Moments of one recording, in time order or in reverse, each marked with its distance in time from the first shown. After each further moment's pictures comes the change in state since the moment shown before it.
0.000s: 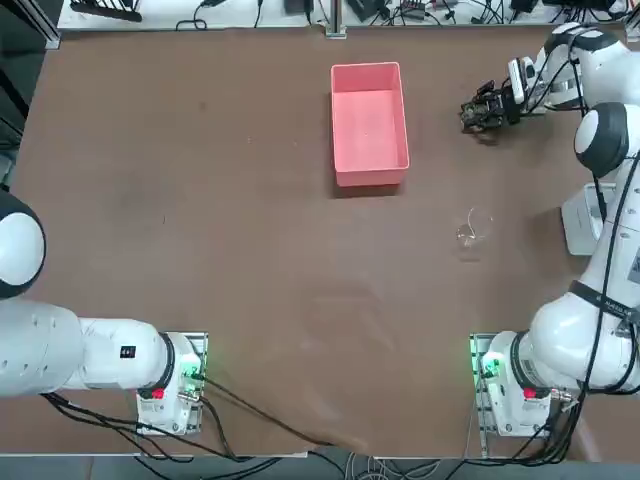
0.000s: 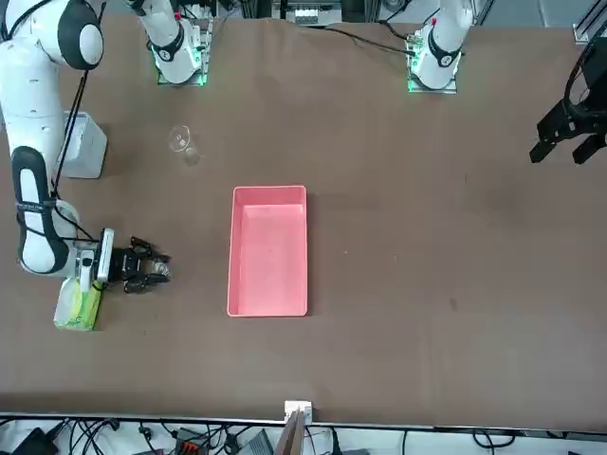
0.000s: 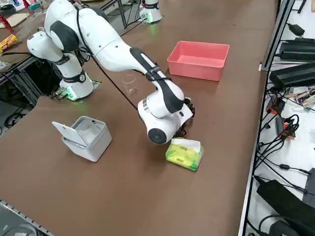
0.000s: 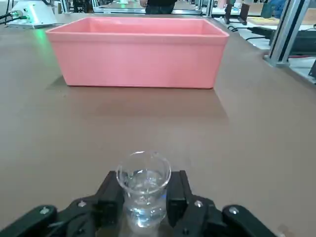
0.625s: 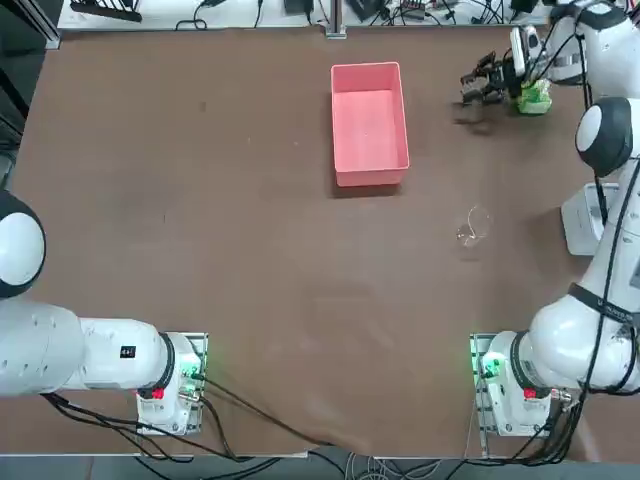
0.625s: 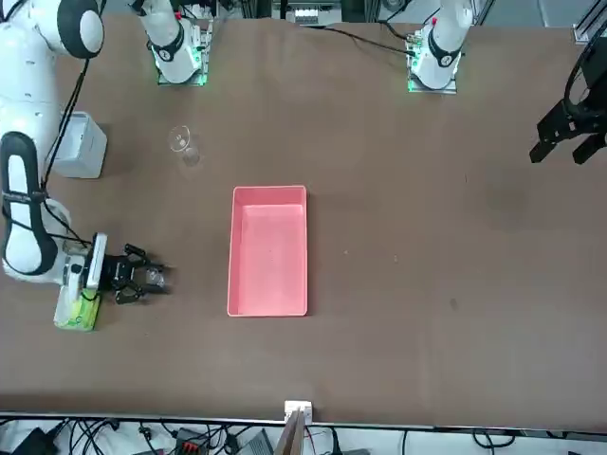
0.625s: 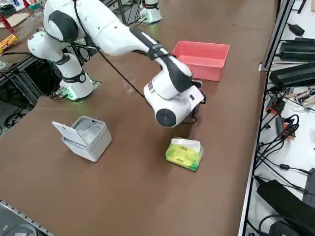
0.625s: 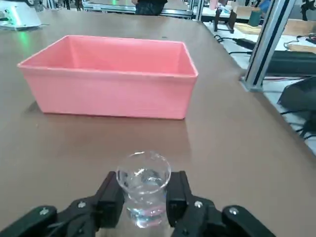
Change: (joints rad) arm 0.061 -0.100 0.000 0.029 0.009 0.044 0.103
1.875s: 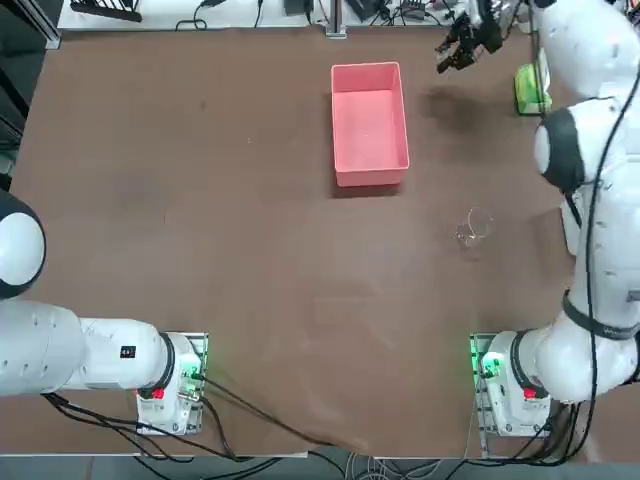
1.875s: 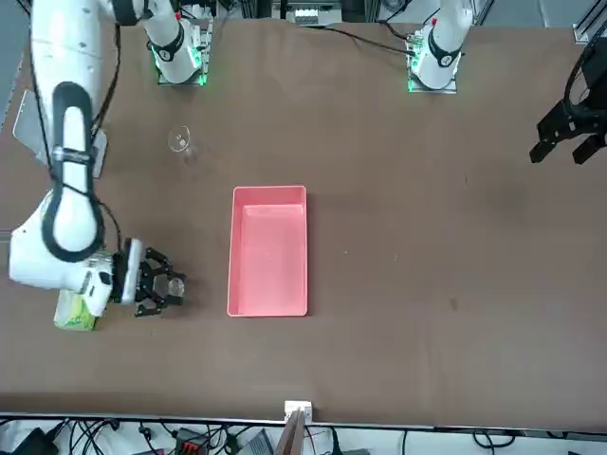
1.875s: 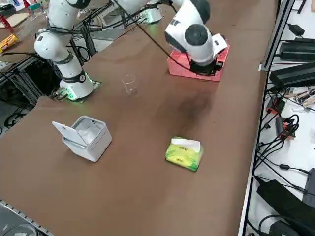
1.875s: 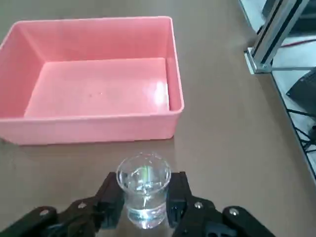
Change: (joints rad) arm 0.609 -0.131 -0.450 0.001 -0.038 0.138 0.423
